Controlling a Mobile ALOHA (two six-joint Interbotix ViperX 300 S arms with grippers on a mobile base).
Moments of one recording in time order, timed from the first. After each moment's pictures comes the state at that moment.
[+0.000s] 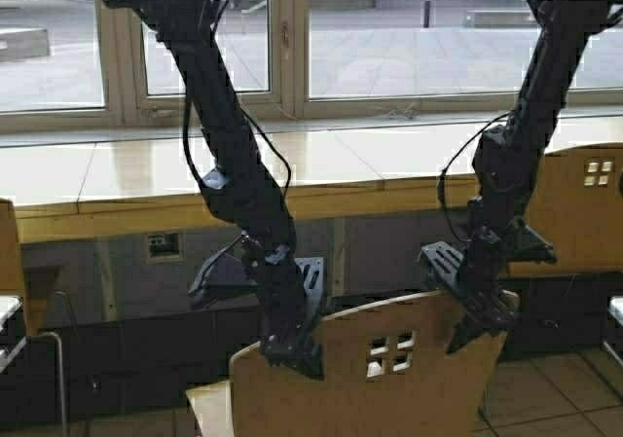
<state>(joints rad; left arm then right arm) -0.68 0.99 0.15 -1.52 -0.02 -0.40 0.22 1.03 0.12 1.07 0.12 0.05</state>
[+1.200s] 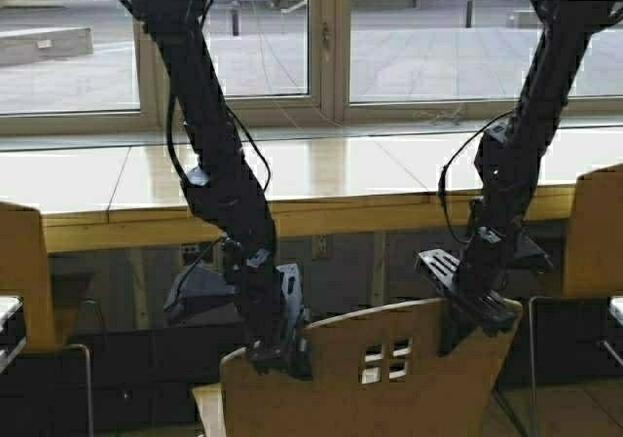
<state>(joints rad) -0.62 0.96 0.24 -1.55 -0.05 -0.47 0.23 1.03 0.14 1.07 0.22 0.10</state>
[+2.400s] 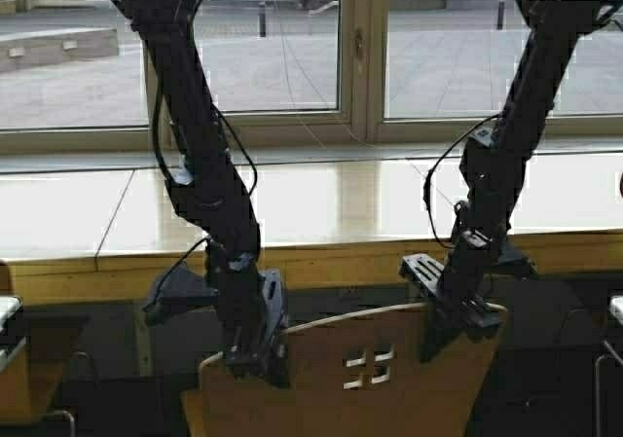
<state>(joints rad) -0.58 0.95 0.29 -1.52 -0.09 -0.47 0.27 1.05 0.14 1.02 0.25 0.13</state>
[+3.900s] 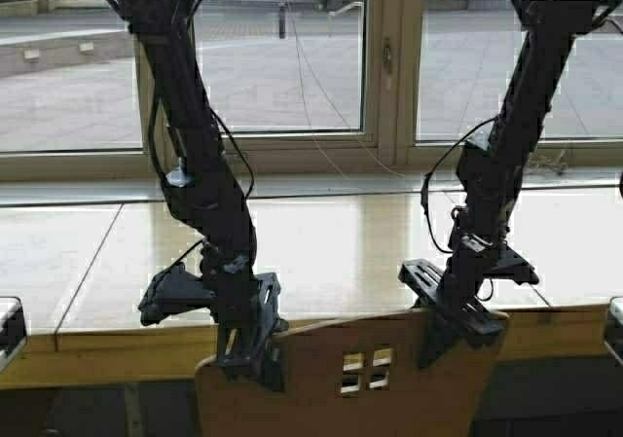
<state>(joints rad) -0.57 0.95 0.29 -1.48 -0.09 -0.47 0.28 1.05 0.16 0.97 0.24 0.16</state>
